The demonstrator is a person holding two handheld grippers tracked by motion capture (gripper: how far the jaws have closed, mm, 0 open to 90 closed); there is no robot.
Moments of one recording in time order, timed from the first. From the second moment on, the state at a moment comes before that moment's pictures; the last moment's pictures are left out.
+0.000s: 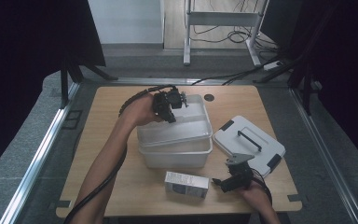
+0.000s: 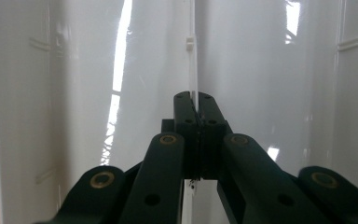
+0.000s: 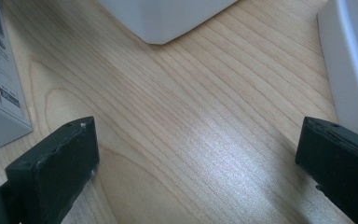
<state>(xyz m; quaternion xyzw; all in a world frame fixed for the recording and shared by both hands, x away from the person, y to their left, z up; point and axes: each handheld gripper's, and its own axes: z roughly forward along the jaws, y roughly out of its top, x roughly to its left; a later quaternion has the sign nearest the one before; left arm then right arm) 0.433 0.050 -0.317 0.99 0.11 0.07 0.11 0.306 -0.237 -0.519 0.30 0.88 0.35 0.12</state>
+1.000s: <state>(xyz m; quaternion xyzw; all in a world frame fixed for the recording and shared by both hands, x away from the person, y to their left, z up) 0.436 0.190 -0.319 0.94 0.33 0.07 0.11 0.306 -0.237 -0.518 0.30 0.88 0.35 0.12</state>
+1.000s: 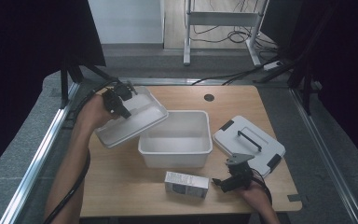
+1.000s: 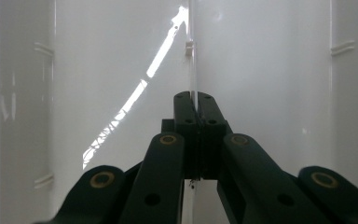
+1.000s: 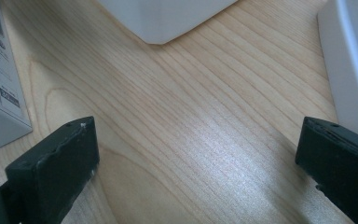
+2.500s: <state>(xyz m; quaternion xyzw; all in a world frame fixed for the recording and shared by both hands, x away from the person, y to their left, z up) 0.421 0.277 -0.440 0.89 0.43 0.07 0.13 0.306 -0.237 -0.518 0.30 0.88 0.35 0.12</state>
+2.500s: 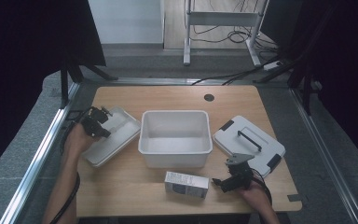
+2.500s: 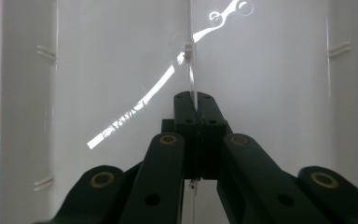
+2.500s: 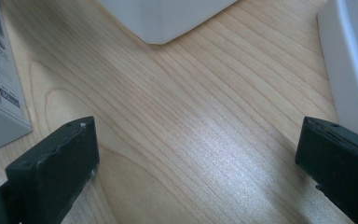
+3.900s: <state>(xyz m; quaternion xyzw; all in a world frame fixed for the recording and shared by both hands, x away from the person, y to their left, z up) 0.368 0.247 -0.441 0.87 0.41 0.10 0.27 0.306 -0.238 -0.518 0.32 0.87 0.35 0.12</state>
